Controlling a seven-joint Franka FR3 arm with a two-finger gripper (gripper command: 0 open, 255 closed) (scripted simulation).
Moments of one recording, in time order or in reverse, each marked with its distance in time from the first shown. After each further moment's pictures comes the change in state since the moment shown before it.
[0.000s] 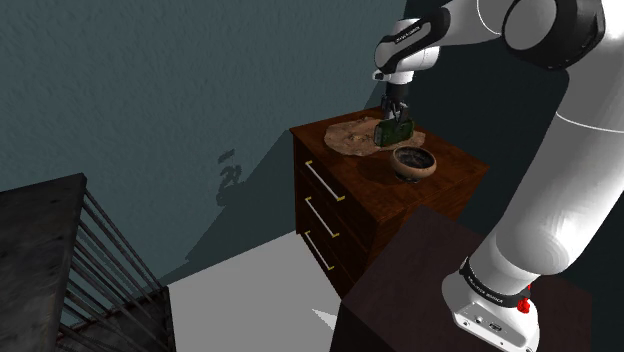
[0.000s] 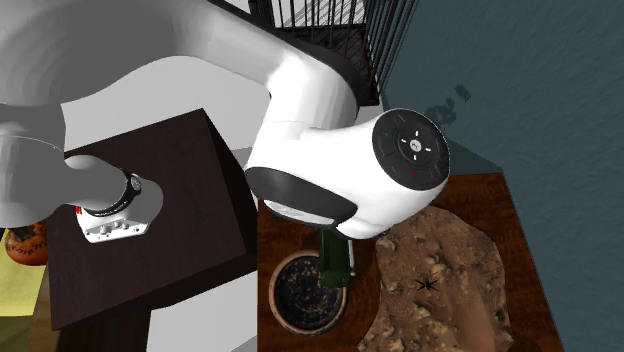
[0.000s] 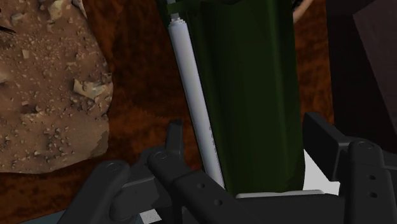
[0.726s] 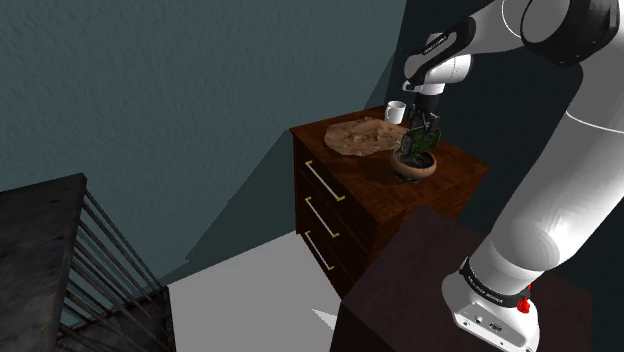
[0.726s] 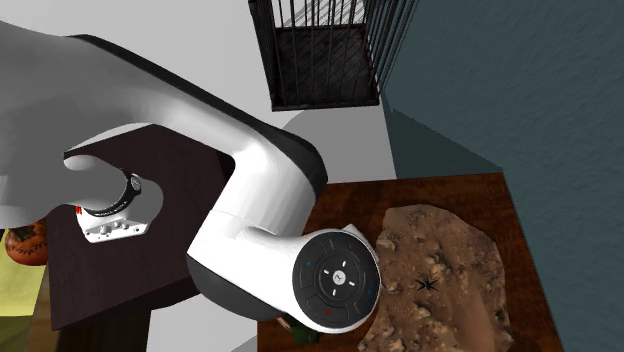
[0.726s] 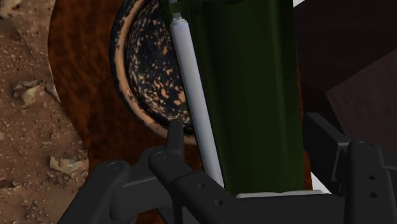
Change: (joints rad) arm -0.097 -0.050 -0.085 -0.151 -0.031 0.110 -0.168
